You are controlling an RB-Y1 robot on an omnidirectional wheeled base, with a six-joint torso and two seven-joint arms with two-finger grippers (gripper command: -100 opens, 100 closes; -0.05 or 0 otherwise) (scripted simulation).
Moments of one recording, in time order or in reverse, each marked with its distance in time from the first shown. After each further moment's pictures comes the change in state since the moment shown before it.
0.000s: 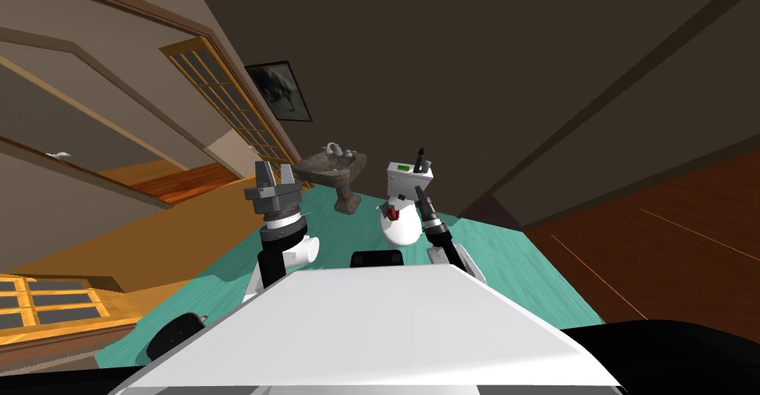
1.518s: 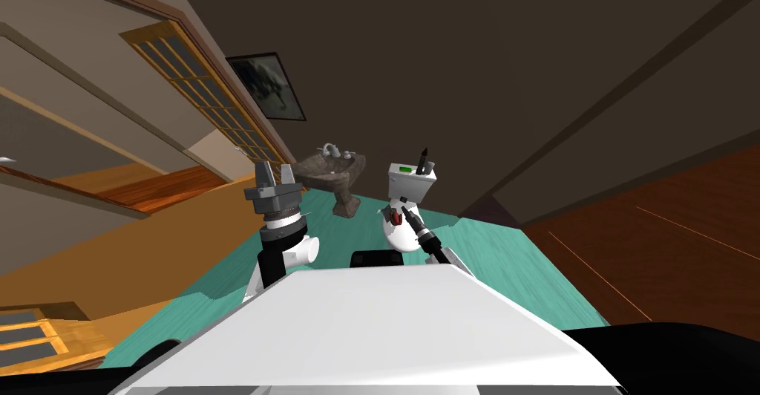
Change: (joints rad) left arm 0.000 0.000 0.000 0.000 0.000 0.000 0.000; right arm -0.049 -0.120 0.116 0.287 0.094 0.126 0.148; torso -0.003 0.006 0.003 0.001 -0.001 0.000
